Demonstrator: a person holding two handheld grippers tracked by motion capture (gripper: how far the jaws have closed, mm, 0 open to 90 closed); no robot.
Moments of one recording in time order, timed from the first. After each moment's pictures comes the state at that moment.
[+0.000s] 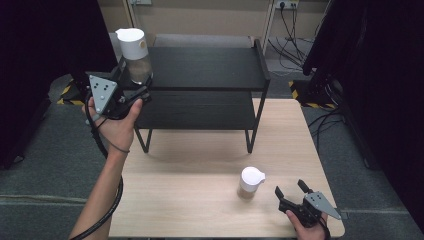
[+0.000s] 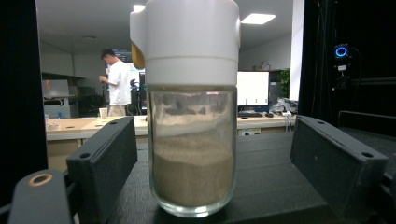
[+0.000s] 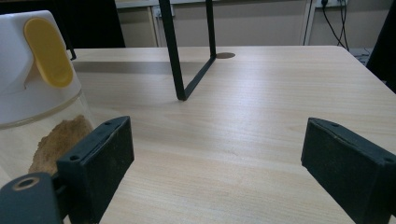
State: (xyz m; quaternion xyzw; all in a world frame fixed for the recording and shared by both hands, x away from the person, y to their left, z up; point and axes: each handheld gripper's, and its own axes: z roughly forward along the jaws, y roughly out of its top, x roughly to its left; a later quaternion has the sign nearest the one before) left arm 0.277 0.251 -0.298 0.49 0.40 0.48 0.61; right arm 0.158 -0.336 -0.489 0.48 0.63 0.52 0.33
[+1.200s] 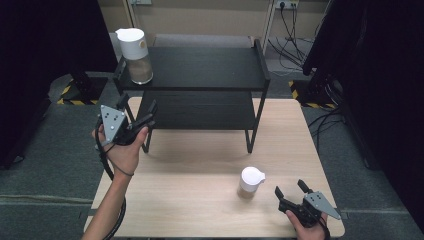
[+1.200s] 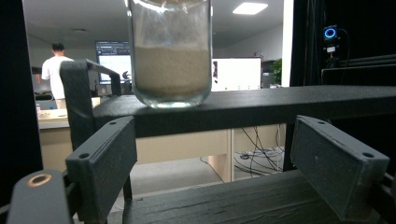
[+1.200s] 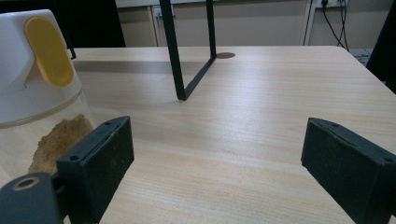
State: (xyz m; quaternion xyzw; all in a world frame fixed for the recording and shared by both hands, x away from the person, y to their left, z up) left arm 0.256 0.252 -0.358 0.51 0.39 0.48 0.60; right arm 0.158 -0.335 -0.489 0.48 0.63 0.52 0.33
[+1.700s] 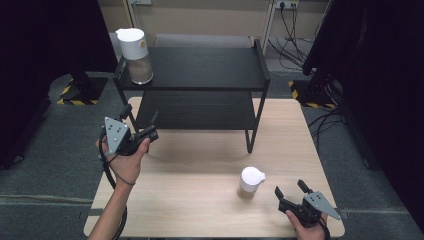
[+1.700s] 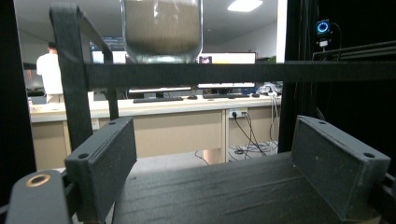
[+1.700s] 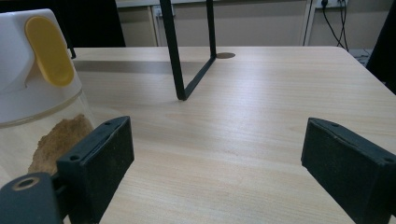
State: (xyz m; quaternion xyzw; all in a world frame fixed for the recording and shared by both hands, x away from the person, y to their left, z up) left arm 0.247 0.255 -0.385 0.52 0.39 0.46 0.61; right arm 0.158 -0.335 -0.489 0.48 0.63 0.52 0.33
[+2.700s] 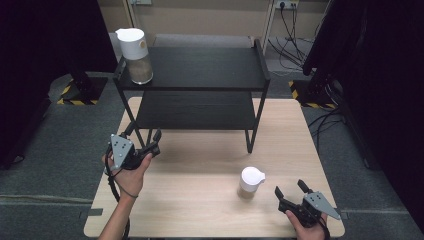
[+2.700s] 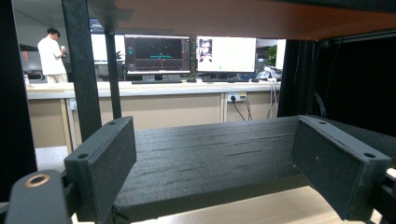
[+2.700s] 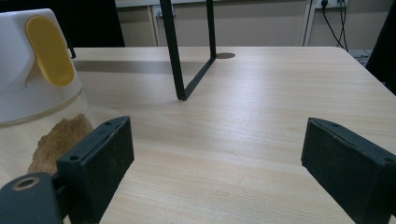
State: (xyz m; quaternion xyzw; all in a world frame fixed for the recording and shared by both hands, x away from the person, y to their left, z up) left arm 0.238 0.258 -0.432 0.53 0.41 0.44 0.60; right arm 0.158 -0.335 -0.489 0.48 0.63 0.52 0.33
